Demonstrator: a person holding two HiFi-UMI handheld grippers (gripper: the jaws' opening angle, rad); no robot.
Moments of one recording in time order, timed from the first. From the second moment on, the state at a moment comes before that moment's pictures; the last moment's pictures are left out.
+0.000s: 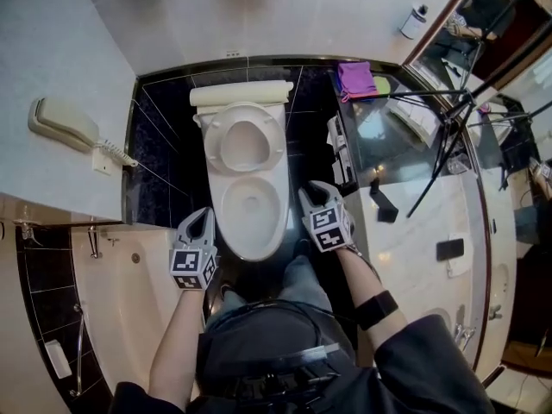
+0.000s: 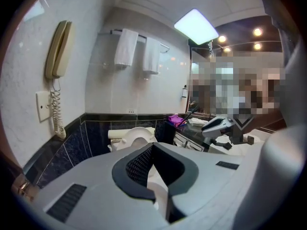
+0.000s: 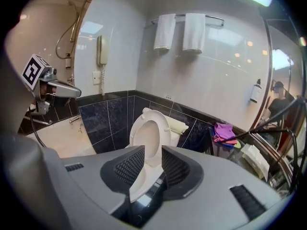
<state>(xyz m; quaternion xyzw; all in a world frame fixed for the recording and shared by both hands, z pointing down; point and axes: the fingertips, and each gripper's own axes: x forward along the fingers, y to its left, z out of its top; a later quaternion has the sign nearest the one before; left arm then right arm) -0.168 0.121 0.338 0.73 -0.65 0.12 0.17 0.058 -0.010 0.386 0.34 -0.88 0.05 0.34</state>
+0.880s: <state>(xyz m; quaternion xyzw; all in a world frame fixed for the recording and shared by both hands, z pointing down) -0.168 0.012 0.430 0.66 -0.71 0.14 0.20 -0.089 -0.253 0.496 0.23 -0.89 -0.09 0.39</state>
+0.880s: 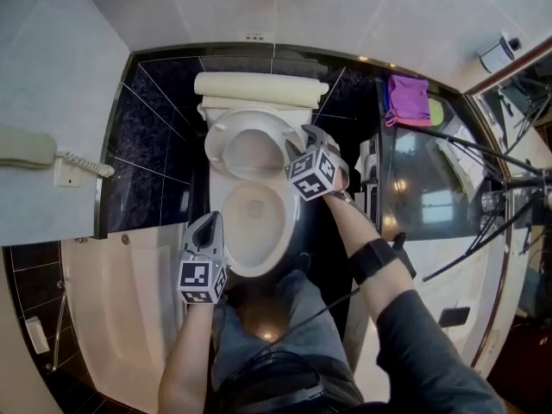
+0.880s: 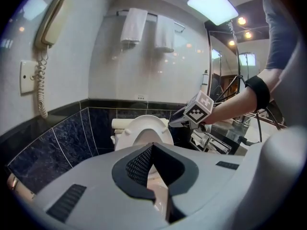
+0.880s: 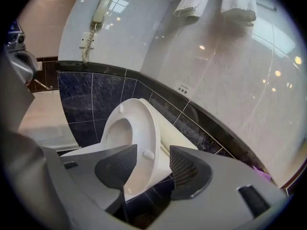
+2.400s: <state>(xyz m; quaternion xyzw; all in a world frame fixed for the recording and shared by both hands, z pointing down) -0.137 0.103 0.570 0.65 -0.67 0.19 0.31 -0.077 -0.135 0.518 0.21 -0.86 -0.24 0.40</state>
